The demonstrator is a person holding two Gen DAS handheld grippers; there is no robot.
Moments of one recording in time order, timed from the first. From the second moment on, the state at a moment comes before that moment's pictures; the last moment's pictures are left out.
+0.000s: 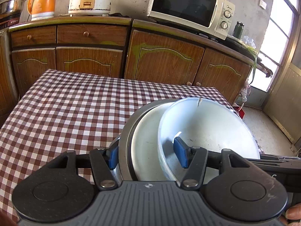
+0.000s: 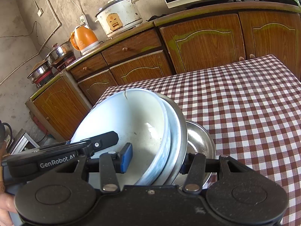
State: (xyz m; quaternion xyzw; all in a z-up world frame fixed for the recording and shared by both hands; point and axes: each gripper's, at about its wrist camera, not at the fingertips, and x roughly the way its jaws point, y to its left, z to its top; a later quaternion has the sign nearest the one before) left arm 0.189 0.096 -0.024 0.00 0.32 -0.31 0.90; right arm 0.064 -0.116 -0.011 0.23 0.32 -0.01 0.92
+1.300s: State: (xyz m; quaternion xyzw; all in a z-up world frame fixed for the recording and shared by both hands) left arm 0.224 0.088 -0.057 0.01 0.35 -0.30 0.89; right arm 0.101 -0.124 -0.042 0.24 0.35 0.00 0.90
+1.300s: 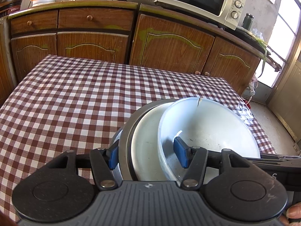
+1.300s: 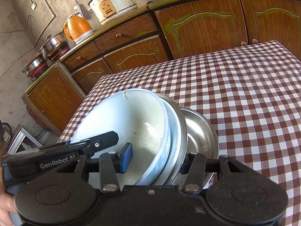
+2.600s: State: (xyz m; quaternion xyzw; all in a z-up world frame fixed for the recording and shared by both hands) left arm 0.261 0.059 -0.104 0.01 0.39 -0.30 0.87; right arm 0.137 -0.136 -0.091 0.26 0.39 0.00 0.88
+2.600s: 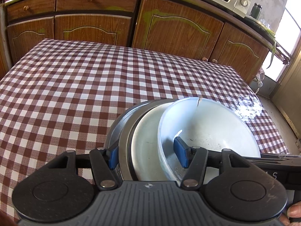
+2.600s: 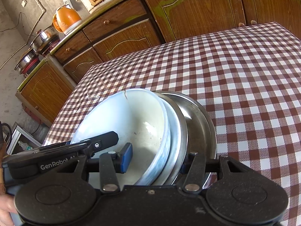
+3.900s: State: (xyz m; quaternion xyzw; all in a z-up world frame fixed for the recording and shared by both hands) left arm 0.272 0.043 -0.125 0.02 0.38 -0.30 0.88; right arm 0.155 -0.139 -0.098 0.24 0.41 0.00 0.88
